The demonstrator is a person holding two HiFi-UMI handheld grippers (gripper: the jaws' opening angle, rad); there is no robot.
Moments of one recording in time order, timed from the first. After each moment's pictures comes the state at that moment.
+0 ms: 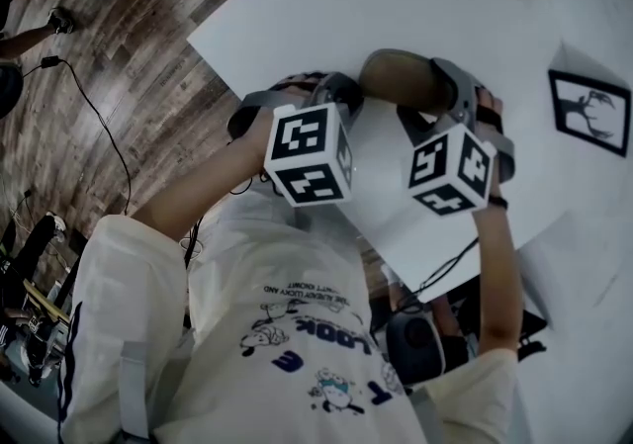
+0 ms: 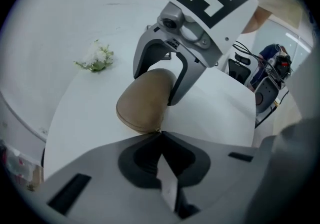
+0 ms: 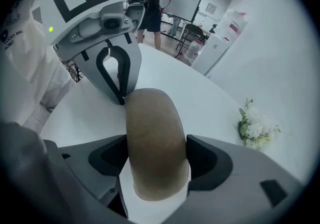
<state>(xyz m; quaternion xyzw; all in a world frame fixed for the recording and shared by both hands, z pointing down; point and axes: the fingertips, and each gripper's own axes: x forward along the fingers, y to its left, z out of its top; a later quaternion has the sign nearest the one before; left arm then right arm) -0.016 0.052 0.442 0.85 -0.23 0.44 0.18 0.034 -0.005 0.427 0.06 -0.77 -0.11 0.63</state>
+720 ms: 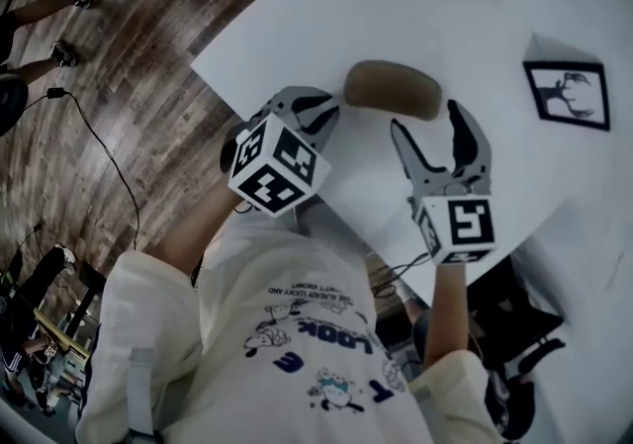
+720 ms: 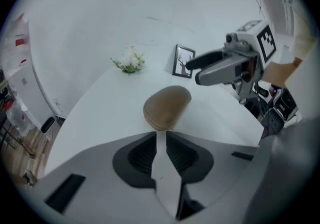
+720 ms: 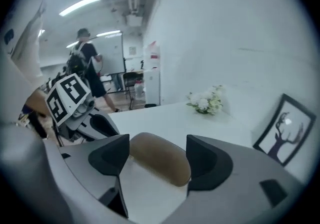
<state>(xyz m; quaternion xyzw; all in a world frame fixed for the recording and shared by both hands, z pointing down) -0.046 0.055 0.412 0.83 -0.34 0.34 0.27 0.043 0.002 0.324 0.34 -0.87 0.12 0.34</state>
